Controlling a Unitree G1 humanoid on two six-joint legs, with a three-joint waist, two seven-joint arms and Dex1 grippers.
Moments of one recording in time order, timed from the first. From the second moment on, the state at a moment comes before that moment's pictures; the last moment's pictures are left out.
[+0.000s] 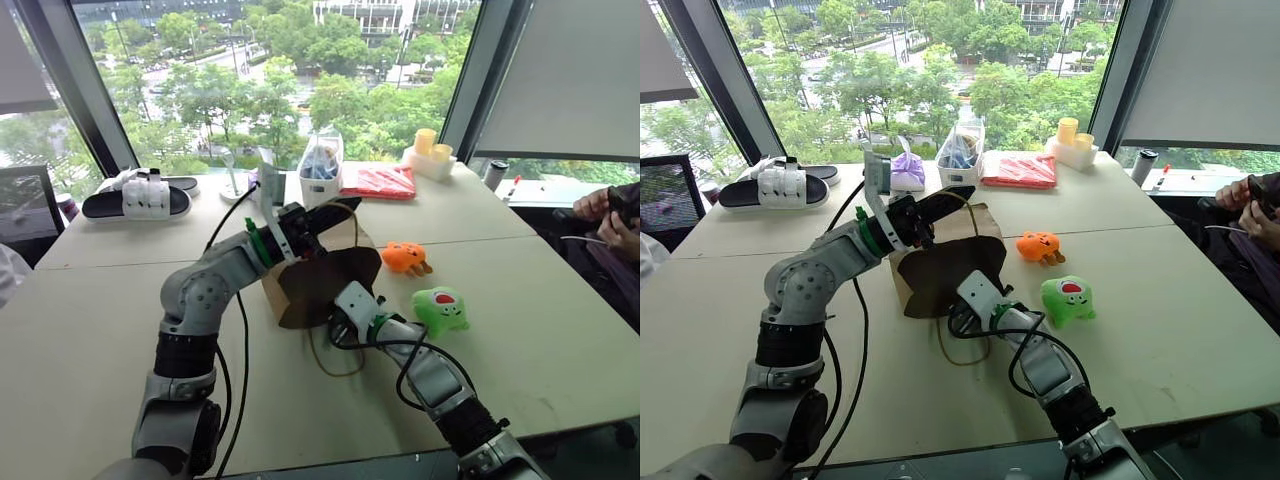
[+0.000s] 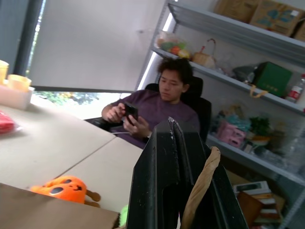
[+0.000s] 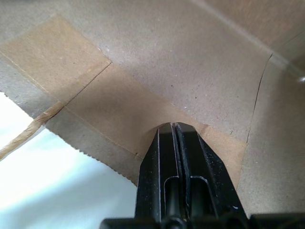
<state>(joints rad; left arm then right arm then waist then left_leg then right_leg) -0.78 0.17 0.11 -0.05 -0.80 0.74 -0.57 -0.43 -0.23 0.33 0.16 -0.17 0.30 0.41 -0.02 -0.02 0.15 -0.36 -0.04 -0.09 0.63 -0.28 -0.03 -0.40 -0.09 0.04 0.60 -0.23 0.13</state>
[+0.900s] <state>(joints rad) -0.75 0.12 0.05 0.09 -0.67 0.62 -0.63 -0.02 -0.45 -0.29 -0.47 0.29 0.72 0.23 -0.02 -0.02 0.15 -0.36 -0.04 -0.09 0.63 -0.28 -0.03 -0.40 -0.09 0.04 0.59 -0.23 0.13</state>
